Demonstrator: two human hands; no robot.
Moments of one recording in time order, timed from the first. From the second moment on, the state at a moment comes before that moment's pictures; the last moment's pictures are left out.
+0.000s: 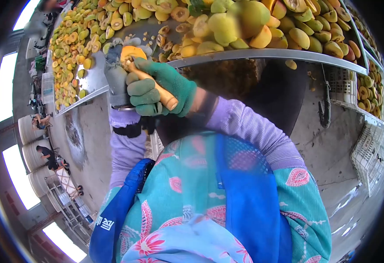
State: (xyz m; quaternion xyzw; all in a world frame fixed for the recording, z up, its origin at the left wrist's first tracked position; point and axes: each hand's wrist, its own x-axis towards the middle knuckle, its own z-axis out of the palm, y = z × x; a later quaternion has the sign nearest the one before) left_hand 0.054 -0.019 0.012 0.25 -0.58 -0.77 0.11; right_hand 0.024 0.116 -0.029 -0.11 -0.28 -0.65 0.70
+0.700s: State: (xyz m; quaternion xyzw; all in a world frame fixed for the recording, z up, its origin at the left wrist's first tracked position) left_hand 0.128 -0.052 -0.006 0.20 -0.53 -0.81 0.15; right_hand 0.042 0.145 0.018 -0.17 0.22 -0.67 0.69
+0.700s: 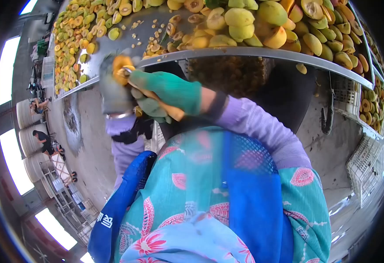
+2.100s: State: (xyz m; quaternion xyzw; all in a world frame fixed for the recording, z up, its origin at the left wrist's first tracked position) left_hand 0.021 0.056 -0.033 0.11 -0.75 -0.55 0.34; right_hand 0.026 0.164 -0.054 -0.21 0.77 -0.60 0.08
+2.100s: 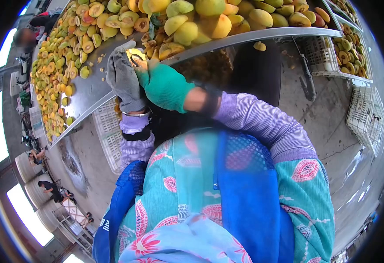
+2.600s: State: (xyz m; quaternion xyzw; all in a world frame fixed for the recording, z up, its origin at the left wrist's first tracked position) left_hand 0.021 0.053 -0.014 0.01 -0.86 -0.44 0.25; right_hand 0.023 0.169 -0.053 -0.19 0.71 -0.64 0.20
